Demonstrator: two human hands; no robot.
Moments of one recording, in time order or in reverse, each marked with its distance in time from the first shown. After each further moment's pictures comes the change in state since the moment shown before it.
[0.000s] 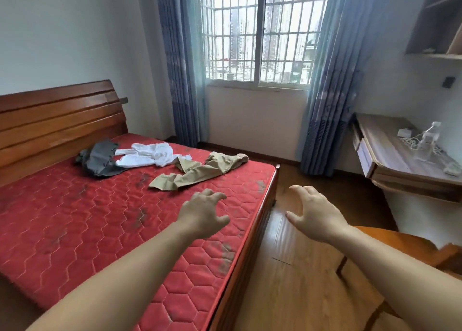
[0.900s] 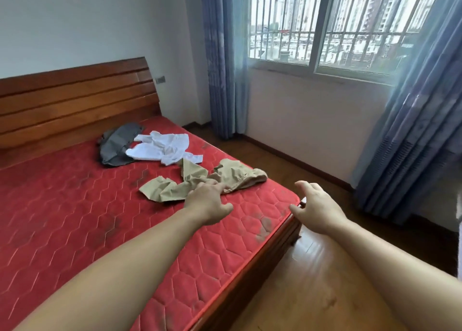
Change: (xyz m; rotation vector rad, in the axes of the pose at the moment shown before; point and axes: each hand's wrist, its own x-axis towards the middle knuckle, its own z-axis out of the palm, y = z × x) left_hand 0.522 0.136 0.067 0.032 0.000 -0.401; right_hand 0.571 0.250 0.034 0.122 -0.253 -0.233
